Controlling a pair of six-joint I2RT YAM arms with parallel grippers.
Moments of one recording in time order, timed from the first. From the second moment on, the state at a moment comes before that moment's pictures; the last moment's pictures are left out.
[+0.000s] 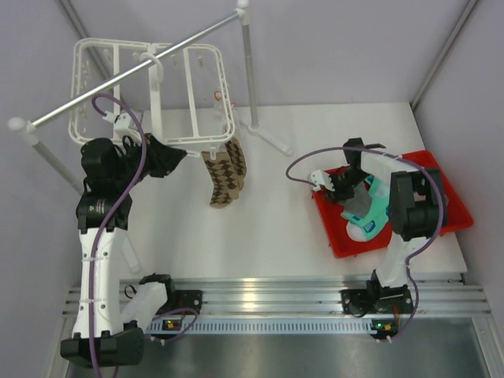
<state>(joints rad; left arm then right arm) 0.07 0.92 1.20 -0.50 0.61 -0.36 0.14 1.85 1.24 -0.92 -0.49 -1.63</state>
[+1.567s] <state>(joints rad) 0.07 0.92 1.21 -0.50 0.64 -0.41 0.52 1.26 1.38 -0.58 -0.69 -0.59</state>
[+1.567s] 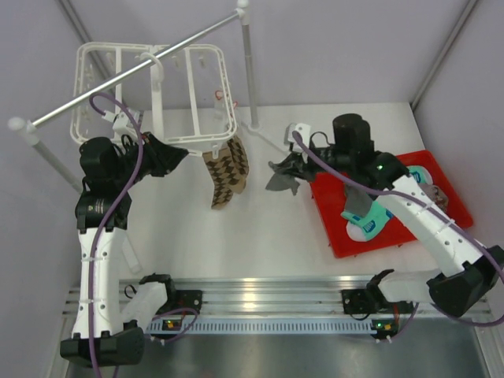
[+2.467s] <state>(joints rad) 0.07 0.92 1.21 -0.49 0.70 -0.45 0.97 1.60 1.42 0.15 -0.25 -0.08</state>
